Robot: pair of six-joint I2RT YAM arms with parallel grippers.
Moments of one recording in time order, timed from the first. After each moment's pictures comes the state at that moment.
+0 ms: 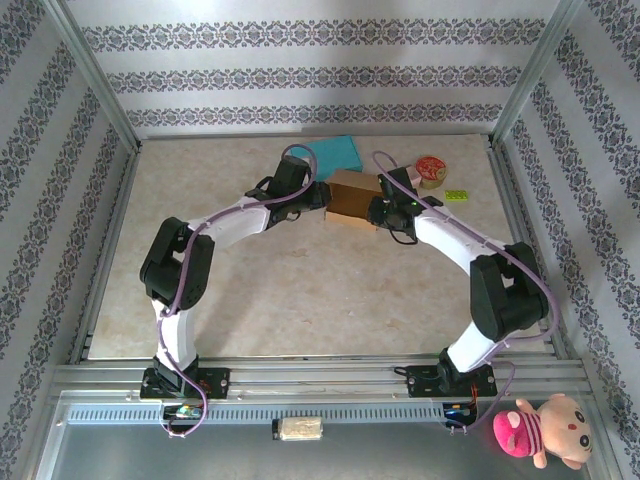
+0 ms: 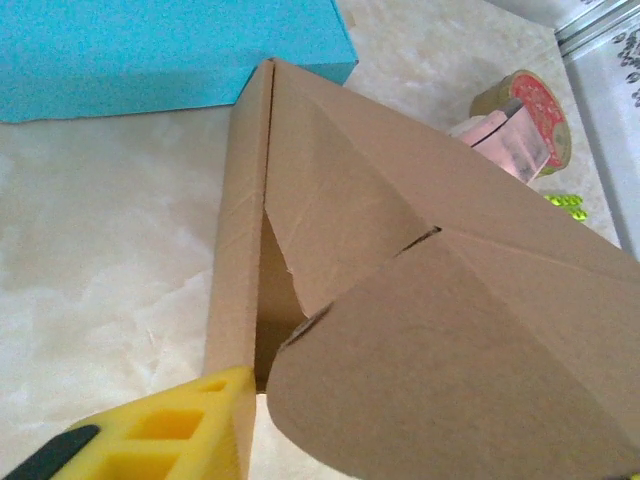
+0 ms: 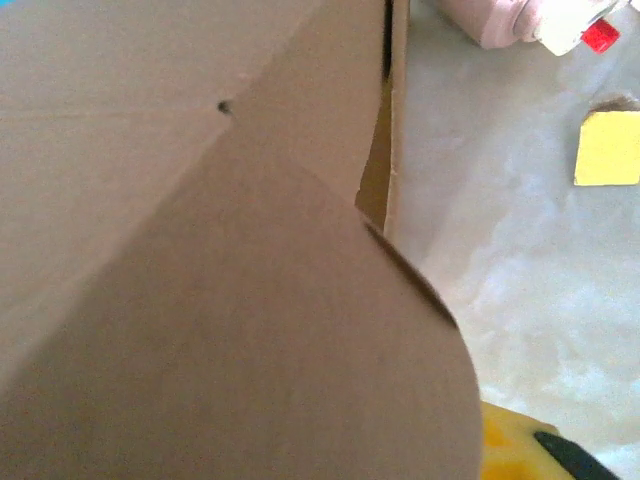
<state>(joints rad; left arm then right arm) -0.51 1.95 1.40 -0.11 0.14 -0.64 0.35 1.62 1.10 -0.41 0.05 0.60</state>
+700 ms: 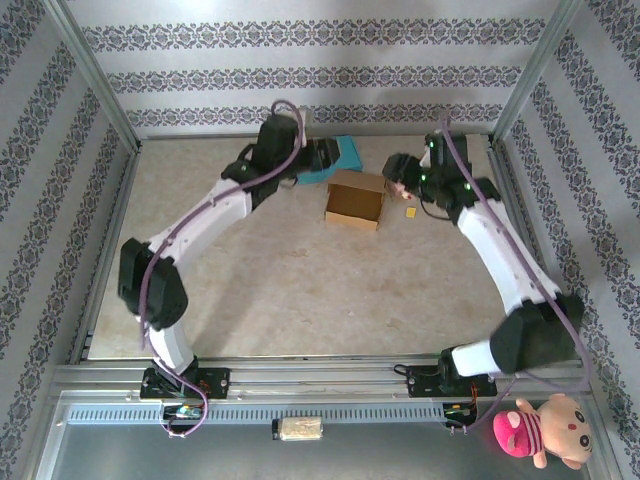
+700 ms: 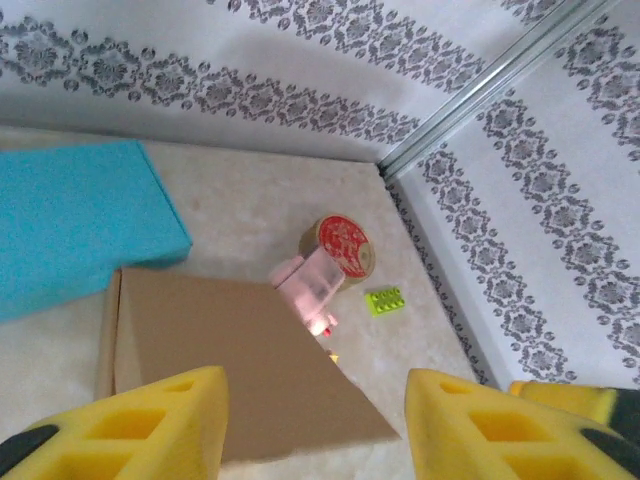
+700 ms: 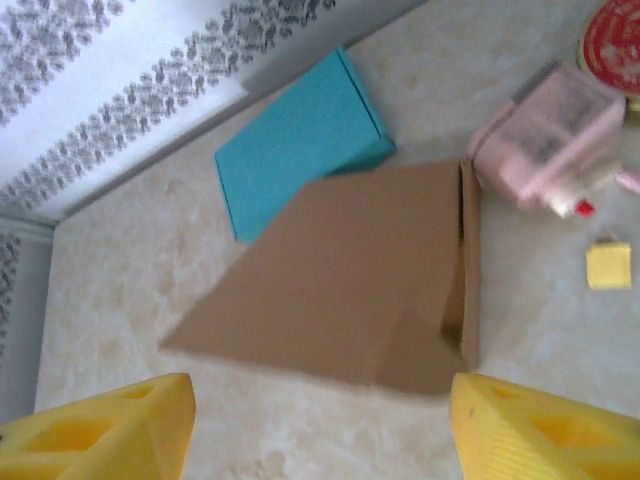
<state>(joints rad) -0.50 1.86 1.78 -0.32 0.17 -0.60 0.18 1.49 1.40 -0.60 -0.21 0.65</state>
